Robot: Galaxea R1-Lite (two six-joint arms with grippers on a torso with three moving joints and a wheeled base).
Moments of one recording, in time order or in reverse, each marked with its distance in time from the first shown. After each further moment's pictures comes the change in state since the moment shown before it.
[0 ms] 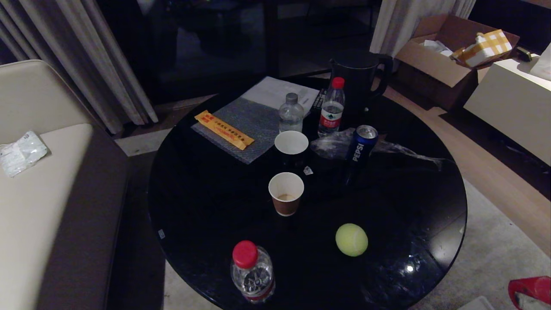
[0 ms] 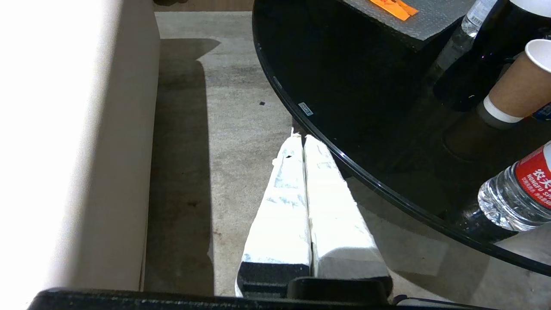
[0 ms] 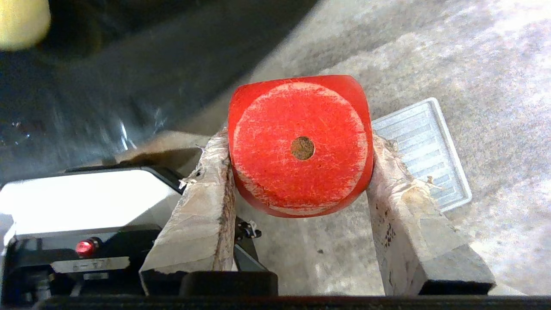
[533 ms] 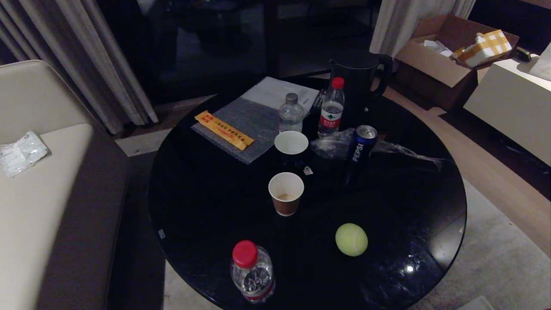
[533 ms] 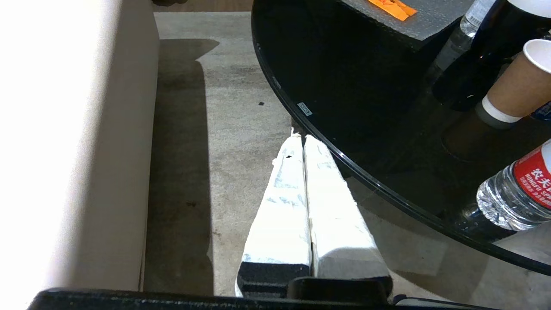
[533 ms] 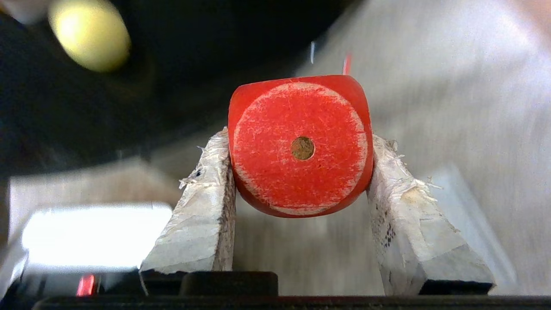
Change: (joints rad) left arm 0.000 0.000 0.000 0.000 0.000 0.000; right arm -0.054 -0.626 0.174 0.085 0.106 -0.031
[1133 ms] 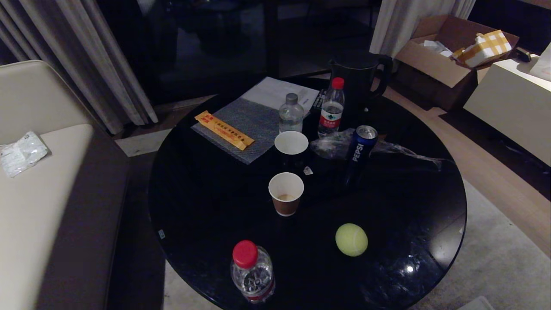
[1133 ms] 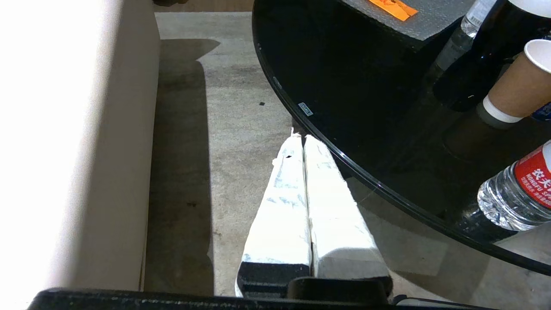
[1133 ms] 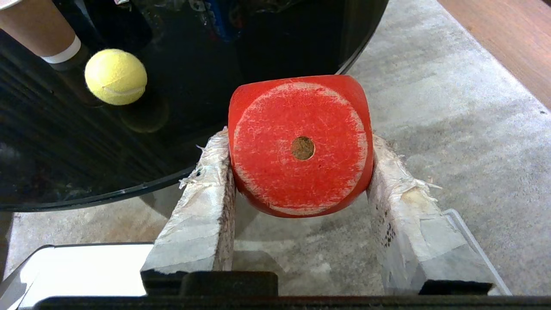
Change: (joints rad) left arm 0.000 0.000 0.000 0.000 -0.001 0.002; right arm -0.005 -0.097 0.010 0.008 0.004 0.004
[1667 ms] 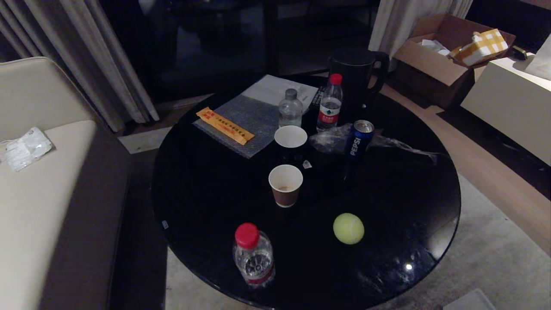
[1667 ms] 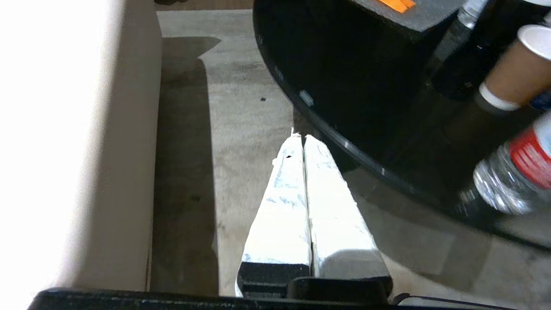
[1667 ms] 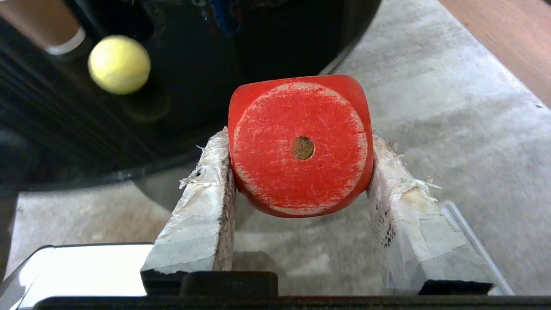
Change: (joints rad) left arm 0.000 0.000 0.000 0.000 -0.003 0.011; right arm 0.000 -0.001 0.000 0.002 0.000 0.000
